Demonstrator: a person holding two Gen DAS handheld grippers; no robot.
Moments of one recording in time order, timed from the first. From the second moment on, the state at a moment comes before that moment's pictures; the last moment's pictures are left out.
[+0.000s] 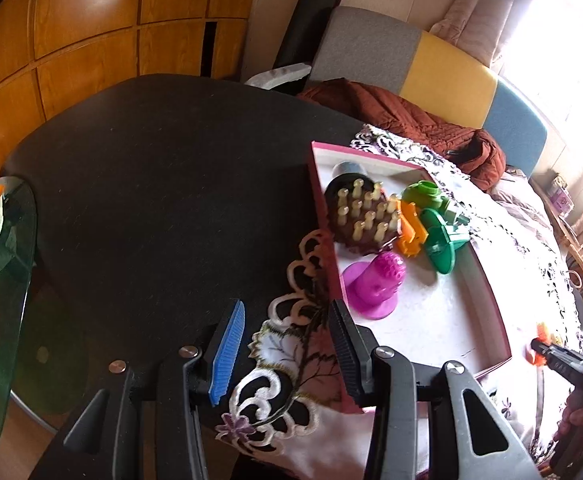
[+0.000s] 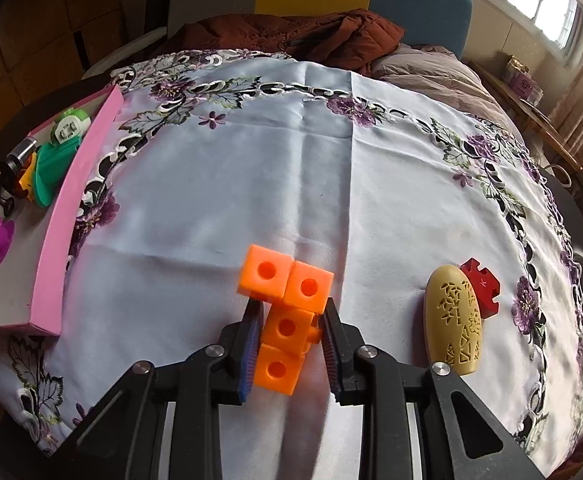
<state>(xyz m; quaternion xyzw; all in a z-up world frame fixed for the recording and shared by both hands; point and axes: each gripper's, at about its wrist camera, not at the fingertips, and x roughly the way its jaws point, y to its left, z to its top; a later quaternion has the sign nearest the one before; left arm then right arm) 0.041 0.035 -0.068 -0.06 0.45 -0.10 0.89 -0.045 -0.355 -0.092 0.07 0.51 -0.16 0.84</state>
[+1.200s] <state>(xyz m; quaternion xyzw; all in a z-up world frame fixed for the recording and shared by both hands) 0.026 0.084 -0.092 -0.09 0.48 -0.06 0.87 0.089 -0.157 -0.094 0.00 0.51 0.11 0.85</state>
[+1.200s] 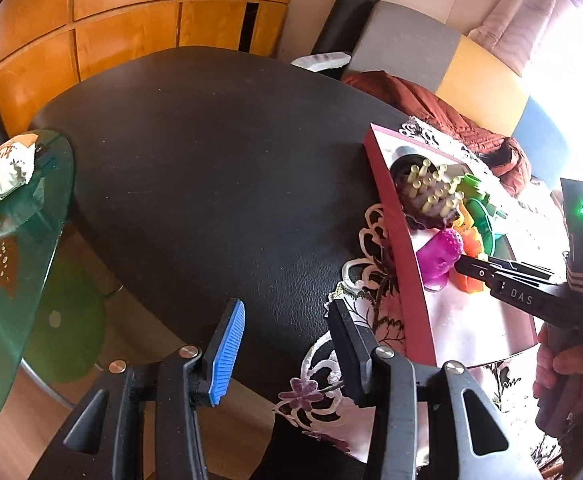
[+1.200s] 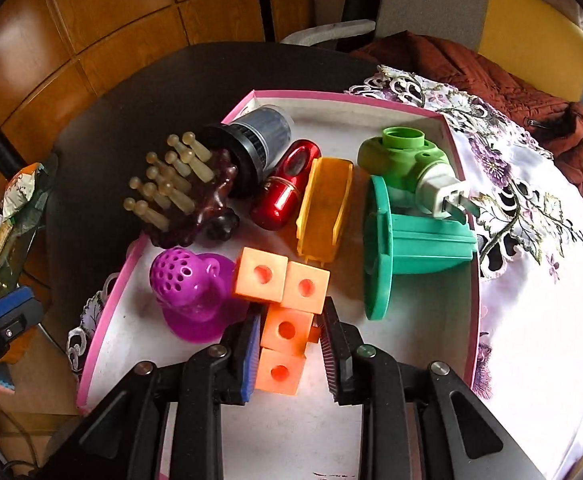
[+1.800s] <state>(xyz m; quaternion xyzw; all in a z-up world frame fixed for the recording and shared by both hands) 0.035 0.058 -0.068 -0.07 0.45 -0.07 0.89 0.060 -0.183 -0.078 0.06 0.49 0.10 0.86</state>
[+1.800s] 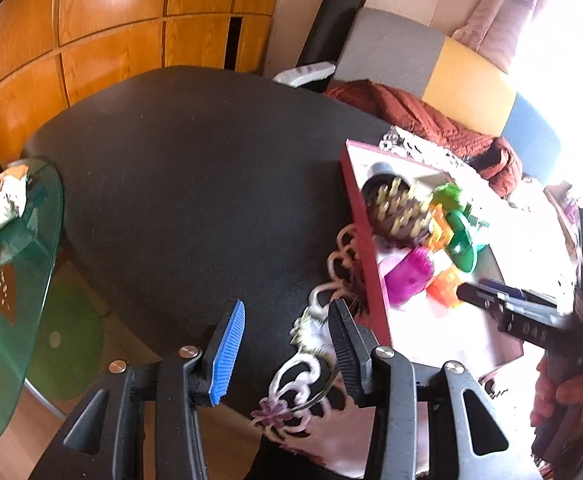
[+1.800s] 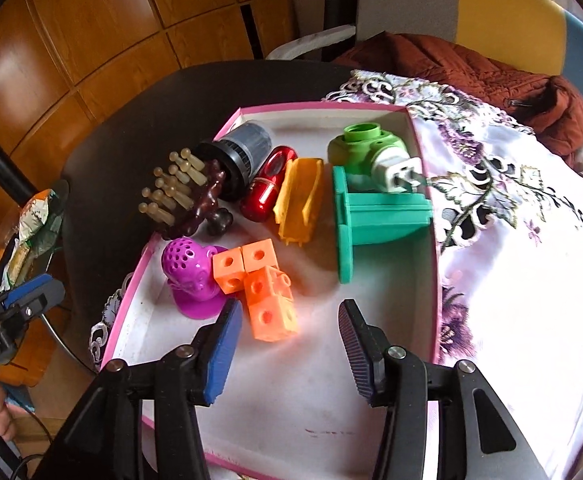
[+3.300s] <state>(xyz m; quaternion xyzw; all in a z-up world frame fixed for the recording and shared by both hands) 0.006 -0.156 -0.035 0.09 0.42 -0.29 0.86 -0.124 -0.538 -0.040 0.32 0.31 -0.39 0.80</state>
